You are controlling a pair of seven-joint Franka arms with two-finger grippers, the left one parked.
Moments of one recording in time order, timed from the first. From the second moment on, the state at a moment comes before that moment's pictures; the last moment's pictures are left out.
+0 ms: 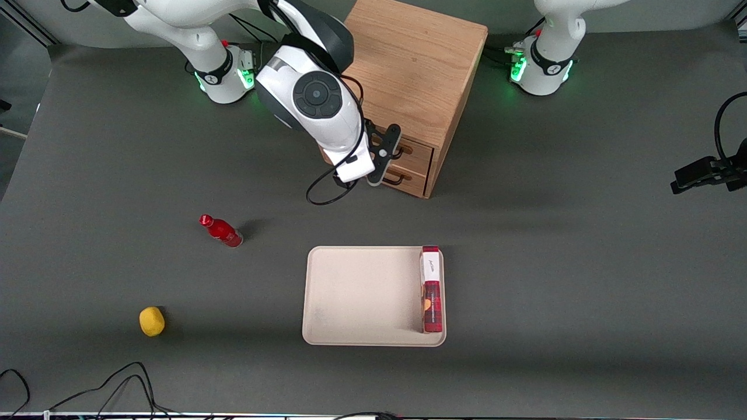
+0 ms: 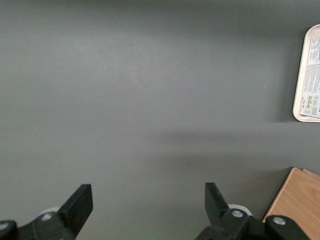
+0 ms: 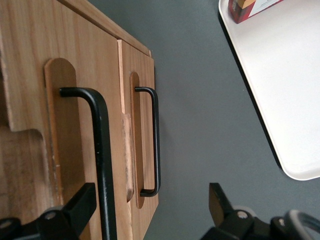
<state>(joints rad) 0.28 0.48 0.58 -1.52 -0.06 1.84 -0.28</state>
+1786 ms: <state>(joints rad) 0.26 0.53 0.44 -1.48 -0.10 1.99 -0.36</state>
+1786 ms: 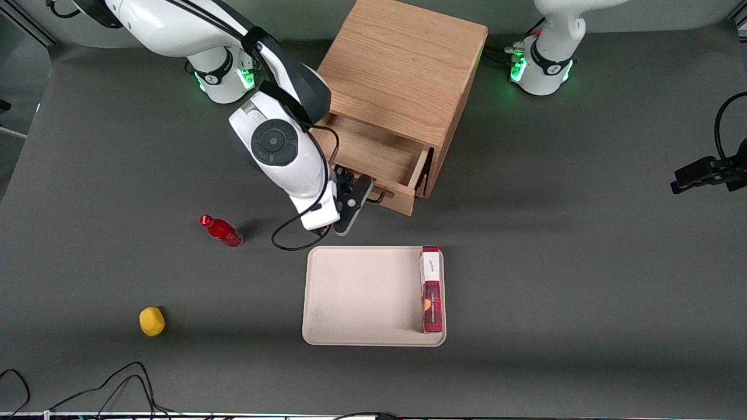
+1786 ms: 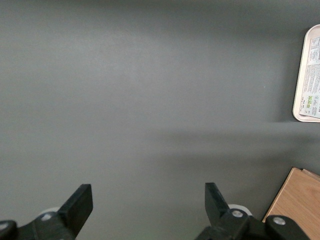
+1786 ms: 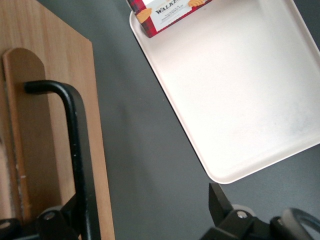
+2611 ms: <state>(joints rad) 0.26 0.55 0.36 -1.42 -0.10 2.01 -0.42</state>
